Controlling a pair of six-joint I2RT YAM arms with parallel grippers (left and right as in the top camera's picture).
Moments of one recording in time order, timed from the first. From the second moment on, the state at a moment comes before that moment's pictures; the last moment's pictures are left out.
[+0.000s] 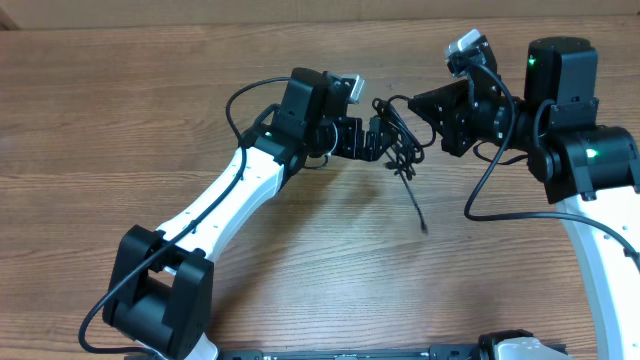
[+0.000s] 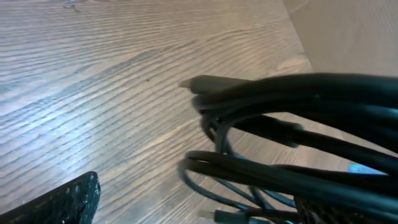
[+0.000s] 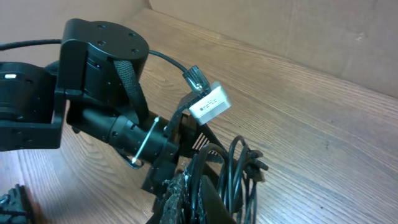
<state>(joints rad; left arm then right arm) -0.49 1.78 1.30 -0.23 0.55 -0.42 0.13 1.36 1.50 -0.83 -0.68 -0.20</state>
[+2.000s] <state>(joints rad) -0.53 1.77 1.31 -0.61 -0.22 -0.57 0.11 1.54 1.50 -0.99 -0.15 -0.24</state>
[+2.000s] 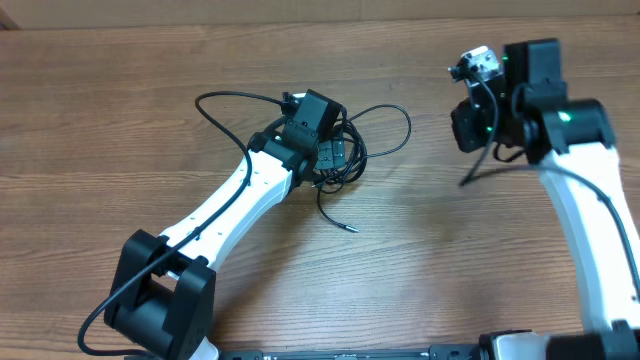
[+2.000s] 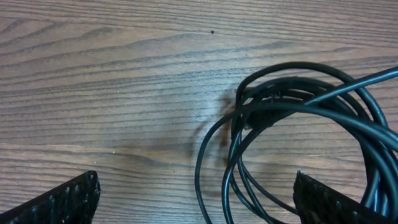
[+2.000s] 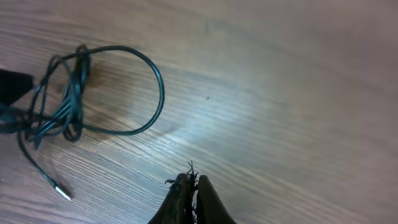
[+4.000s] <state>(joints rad) -0.46 1.77 1.31 -0.58 -0.23 -0.62 0.13 1.81 1.31 -0.70 -0.73 0.78</state>
